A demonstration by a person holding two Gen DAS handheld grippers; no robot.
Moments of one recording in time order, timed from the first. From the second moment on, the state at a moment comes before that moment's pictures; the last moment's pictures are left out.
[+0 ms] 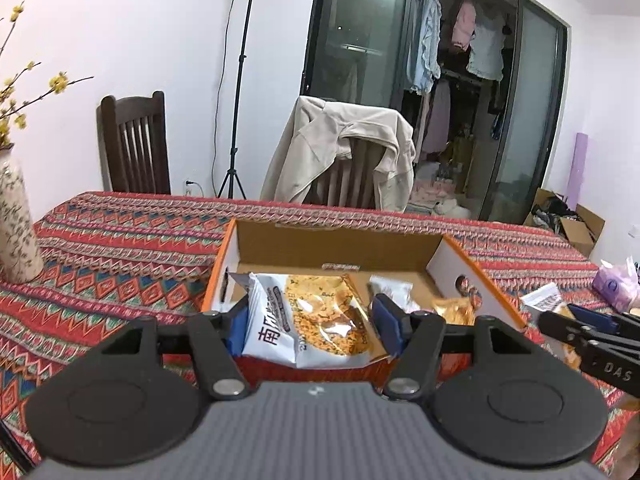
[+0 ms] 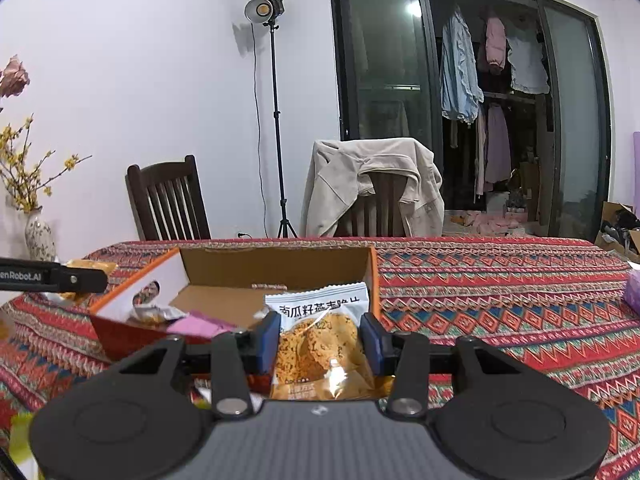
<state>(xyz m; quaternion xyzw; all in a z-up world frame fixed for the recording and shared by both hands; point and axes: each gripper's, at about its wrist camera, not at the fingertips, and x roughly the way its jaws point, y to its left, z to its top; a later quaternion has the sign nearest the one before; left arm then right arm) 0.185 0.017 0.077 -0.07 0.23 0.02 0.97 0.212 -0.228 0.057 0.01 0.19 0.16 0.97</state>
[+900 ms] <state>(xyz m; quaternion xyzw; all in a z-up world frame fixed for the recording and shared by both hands) 0.284 0.038 0.051 -0.09 0.22 0.08 0.97 0.315 -0.163 0.034 0.03 0.21 0.15 0.97</state>
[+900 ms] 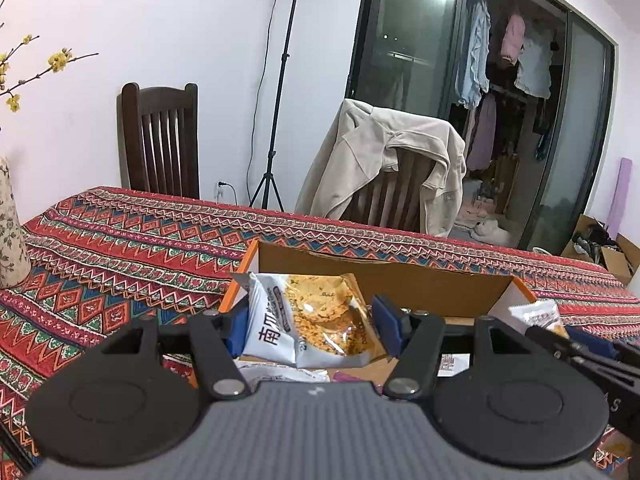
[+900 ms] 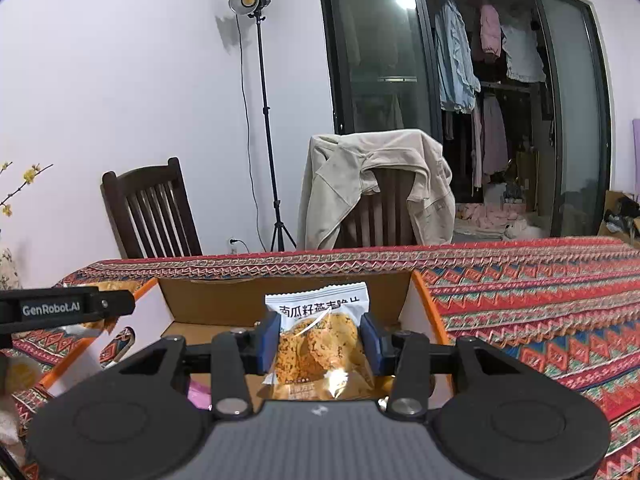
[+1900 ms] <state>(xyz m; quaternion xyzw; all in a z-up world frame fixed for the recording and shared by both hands) 0.256 0.032 0.067 -0.10 0.18 0.08 0.97 0.308 -0.181 0.034 0.04 0.21 0.15 0.97</state>
